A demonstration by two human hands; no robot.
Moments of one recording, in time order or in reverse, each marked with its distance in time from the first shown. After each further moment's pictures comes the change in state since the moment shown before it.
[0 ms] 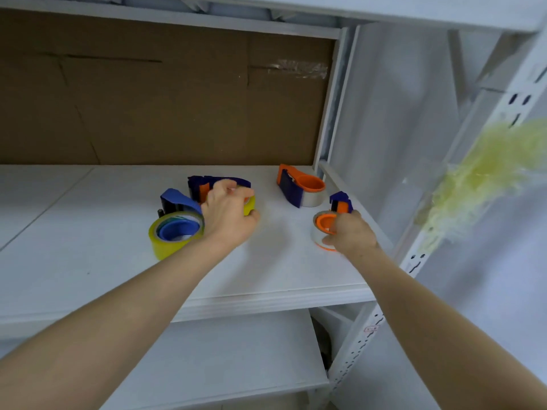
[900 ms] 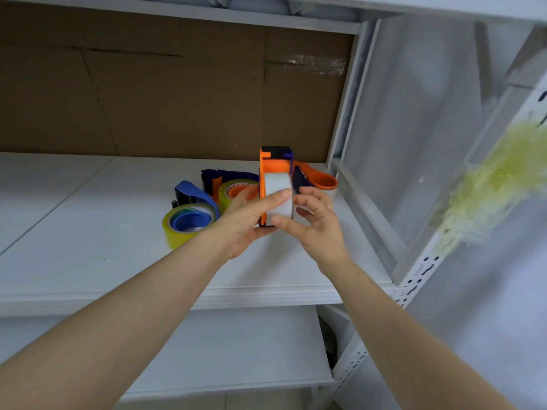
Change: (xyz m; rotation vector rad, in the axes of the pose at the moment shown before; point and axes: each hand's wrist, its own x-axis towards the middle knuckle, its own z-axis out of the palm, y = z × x) left_hand -0.024 0.015 -0.016 -1.276 -0.391 -0.340; right_hand -0.061 -0.063 0.008 1.174 0.013 -0.447
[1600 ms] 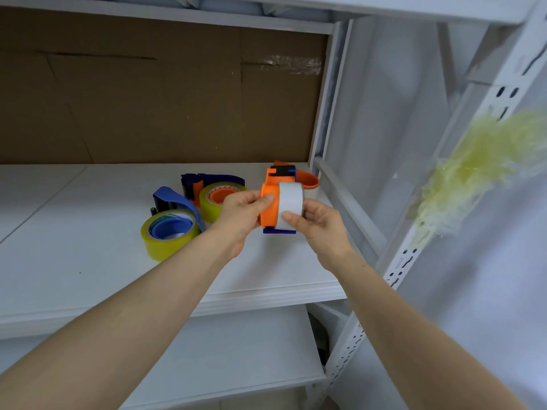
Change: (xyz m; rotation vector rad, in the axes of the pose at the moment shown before) left_hand 0.016 -0.005 0.024 0.153 0.143 0.061; right_hand 0.003 0.002 -0.032 0.074 0.014 0.165
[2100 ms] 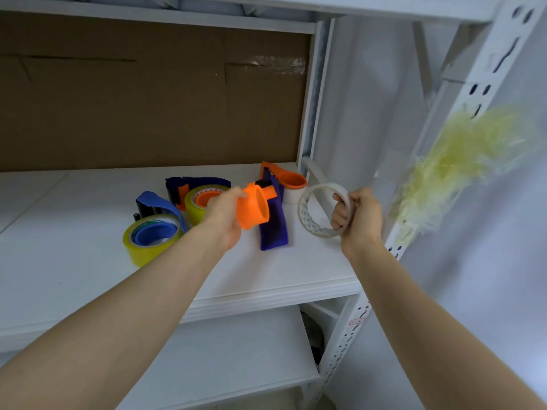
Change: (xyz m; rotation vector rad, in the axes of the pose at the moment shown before) left_hand 0.034 -0.005 0.005 -0.246 0.130 -0.224; right_hand 0.009 -0.014 -0.059 0.487 0.469 0.223
